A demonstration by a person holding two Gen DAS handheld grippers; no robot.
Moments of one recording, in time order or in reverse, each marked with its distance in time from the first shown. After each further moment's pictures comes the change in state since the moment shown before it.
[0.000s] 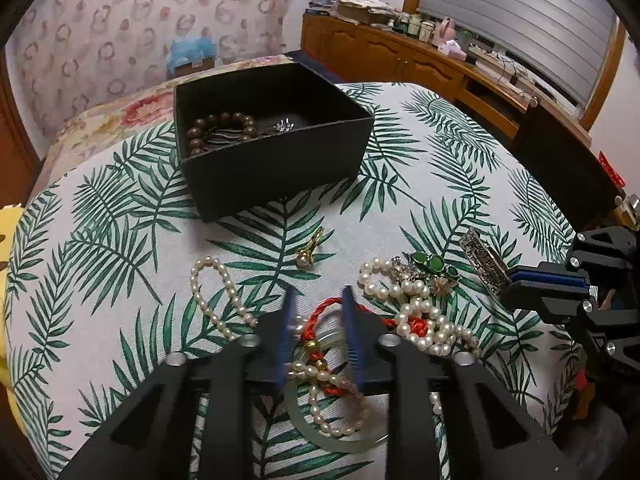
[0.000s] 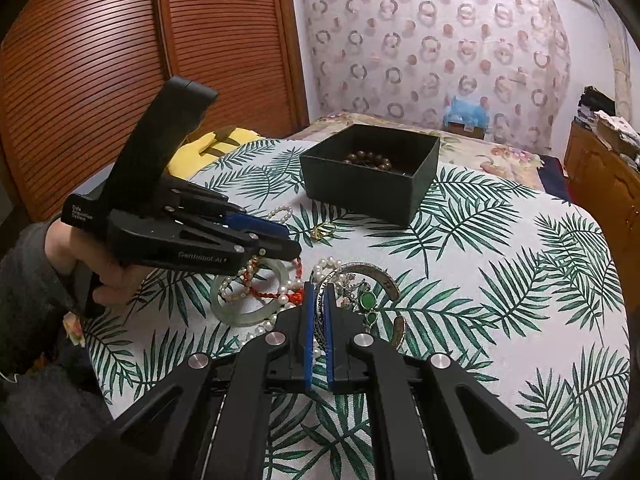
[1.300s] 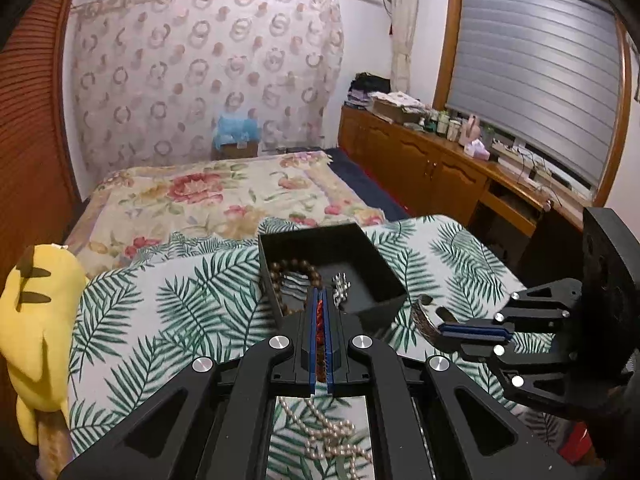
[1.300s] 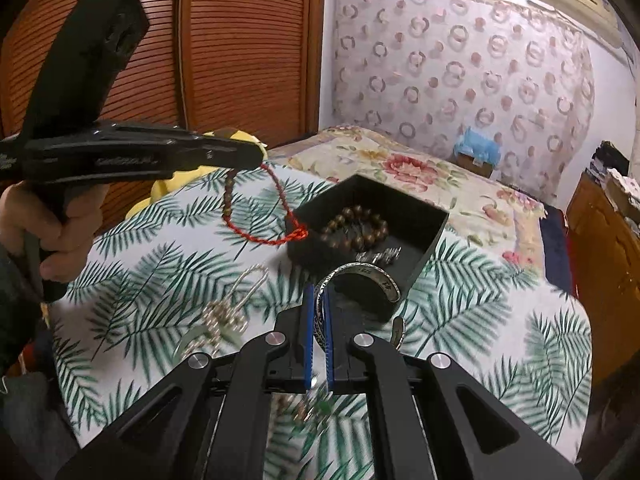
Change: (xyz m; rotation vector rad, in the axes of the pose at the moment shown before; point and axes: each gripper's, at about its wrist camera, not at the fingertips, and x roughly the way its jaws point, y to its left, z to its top) left arm -0.088 0.031 0.054 -0.100 -0.348 0.098; right arm 0.031 -0.008 0.081 -0.162 -0.001 -0.030
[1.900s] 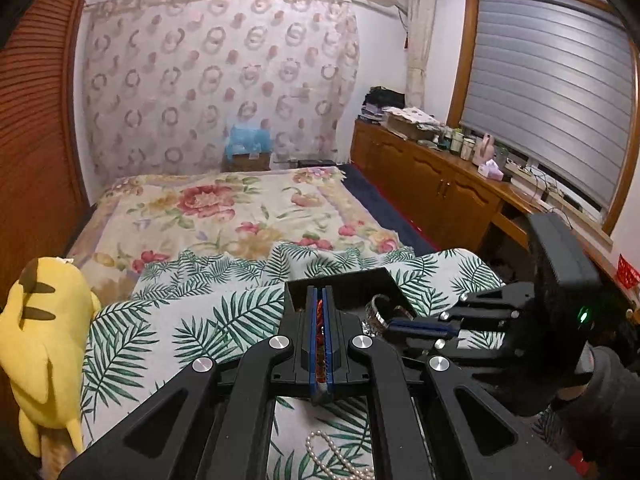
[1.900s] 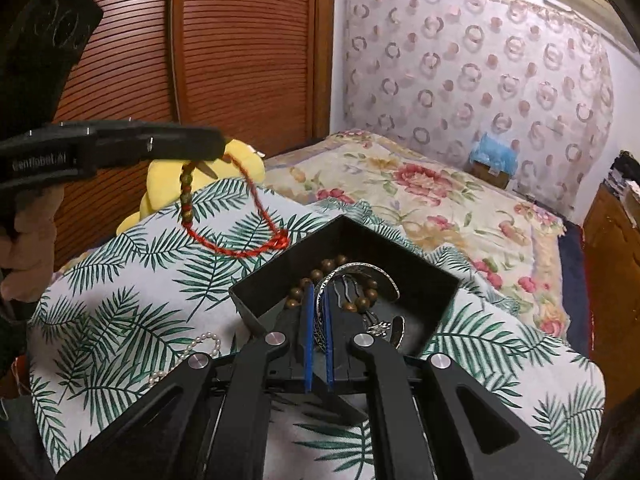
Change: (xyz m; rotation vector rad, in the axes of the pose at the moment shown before) left arm 0.018 0.028 0.038 -0.038 -0.033 0.025; right arm 0.073 -0.037 0.050 -0.023 0.005 0.061
